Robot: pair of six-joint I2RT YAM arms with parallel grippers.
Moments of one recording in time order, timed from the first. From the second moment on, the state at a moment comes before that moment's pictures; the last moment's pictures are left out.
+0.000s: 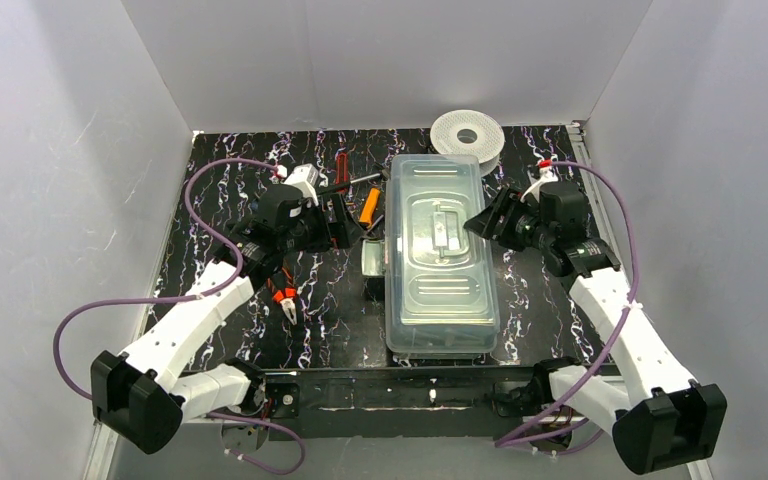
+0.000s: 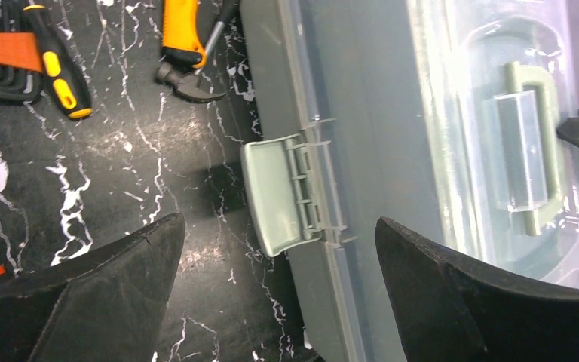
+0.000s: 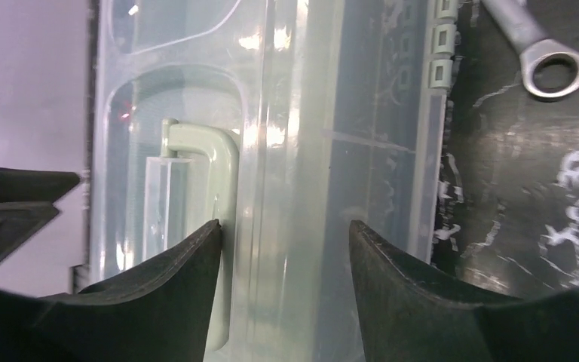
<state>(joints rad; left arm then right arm) -0.51 1.12 0.97 -0.45 0.09 -0.55 0.29 1.02 0.92 -0.48 -0.24 0.58</state>
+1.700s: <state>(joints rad) -0.80 1.73 1.70 -0.63 0.31 -0.69 0.14 0.83 0.99 -0.74 -0.16 0.58</state>
